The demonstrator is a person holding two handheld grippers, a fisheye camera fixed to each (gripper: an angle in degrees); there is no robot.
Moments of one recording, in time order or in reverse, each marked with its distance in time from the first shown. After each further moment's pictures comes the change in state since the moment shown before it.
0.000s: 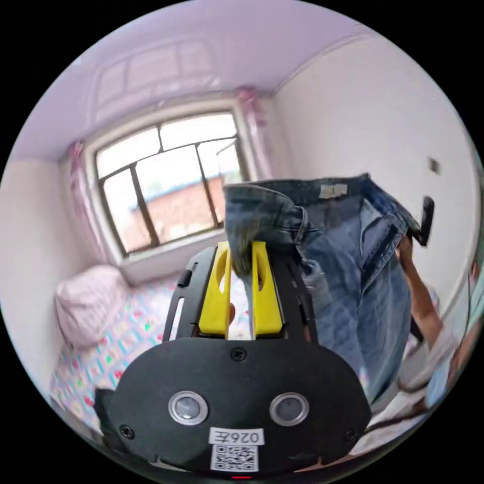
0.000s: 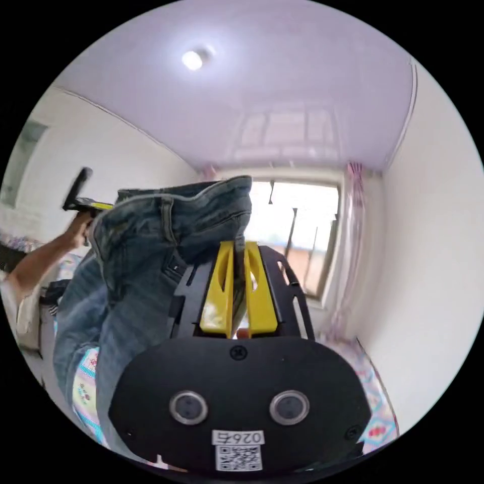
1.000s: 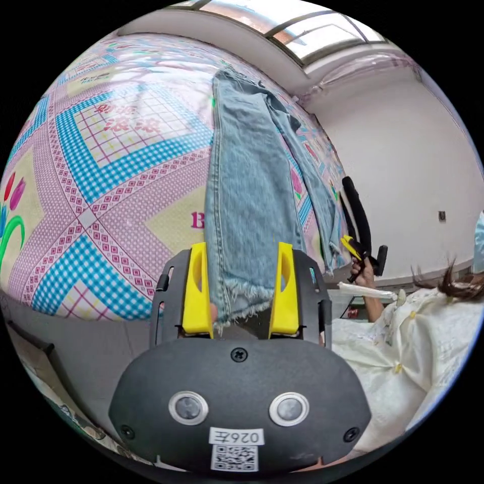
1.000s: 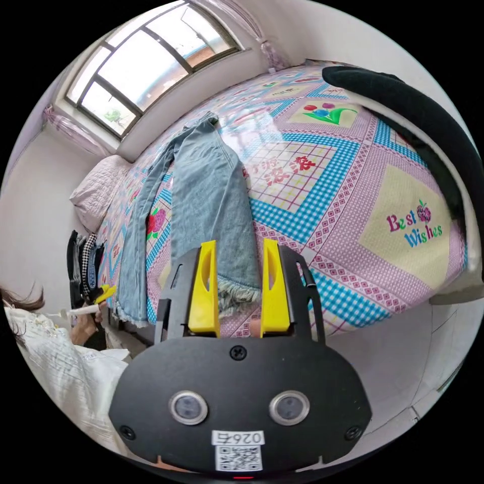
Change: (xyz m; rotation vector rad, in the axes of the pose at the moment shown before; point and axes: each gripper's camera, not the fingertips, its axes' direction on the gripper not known) left arm -0.219 0.672 0.135 -0.814 0.502 -0.720; right arm 0.032 0.669 -0.074 -1.118 0.110 0.899
